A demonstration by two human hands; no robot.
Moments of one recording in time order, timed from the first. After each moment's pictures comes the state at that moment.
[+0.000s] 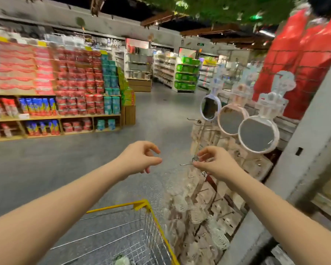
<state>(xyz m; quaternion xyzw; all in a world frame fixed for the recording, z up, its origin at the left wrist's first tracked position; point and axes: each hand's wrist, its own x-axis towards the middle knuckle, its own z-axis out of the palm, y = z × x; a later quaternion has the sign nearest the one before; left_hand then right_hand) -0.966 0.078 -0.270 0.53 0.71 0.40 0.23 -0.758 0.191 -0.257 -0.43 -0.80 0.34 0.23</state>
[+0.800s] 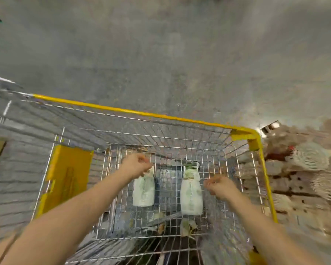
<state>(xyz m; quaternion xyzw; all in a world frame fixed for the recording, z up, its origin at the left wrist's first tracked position) -1.146 -0.055 -0.710 0.02 0.86 0.30 0.41 -0.963 0.175 -0.748 -0.49 -0.68 0.48 -0.27</state>
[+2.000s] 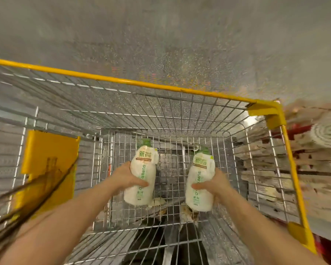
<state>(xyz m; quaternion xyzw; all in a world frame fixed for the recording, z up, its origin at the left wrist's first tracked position) -1.124 -0.113 -0.825 -0.06 0.77 0.28 0.56 -0.955 0.129 -0.835 -0.56 -0.61 0.51 -0.26</state>
